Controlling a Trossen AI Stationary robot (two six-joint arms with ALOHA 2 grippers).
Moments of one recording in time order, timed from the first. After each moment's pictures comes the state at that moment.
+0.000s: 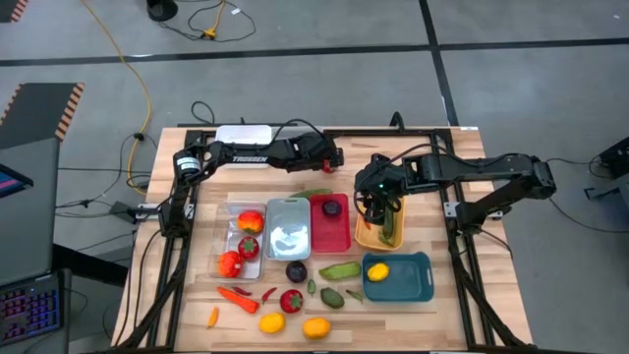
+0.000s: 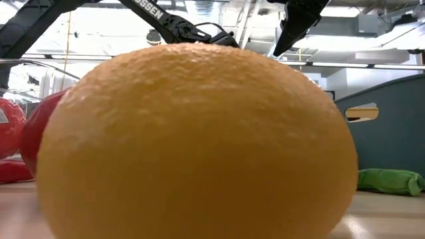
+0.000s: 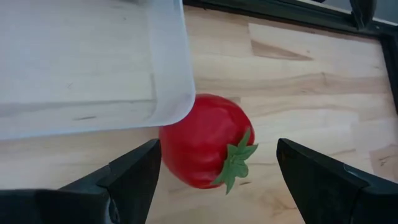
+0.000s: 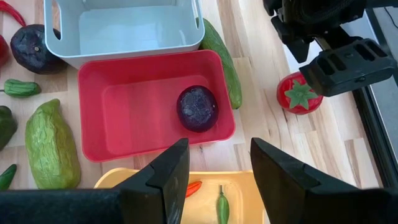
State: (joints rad) left arm 0.35 2.06 1.55 -0.39 -0.28 -1.13; right arm 0.00 1.36 1.28 -0.87 0.20 0.05
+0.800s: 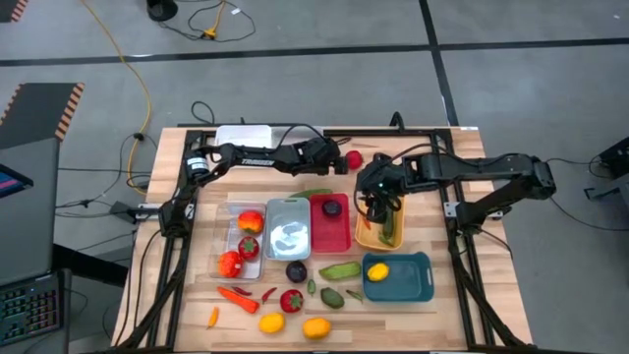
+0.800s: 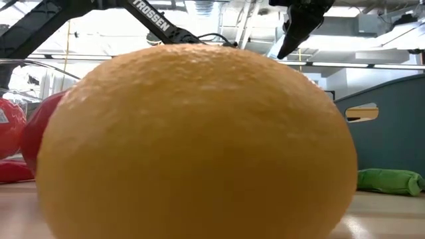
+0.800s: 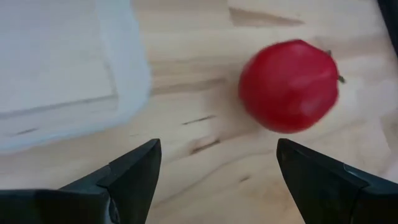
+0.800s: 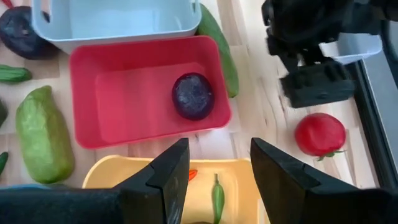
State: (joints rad) left arm 0.35 2.14 1.55 -0.26 -0.22 -0.97; right arm -0.02 1.36 1.28 -0.91 0.21 0.04
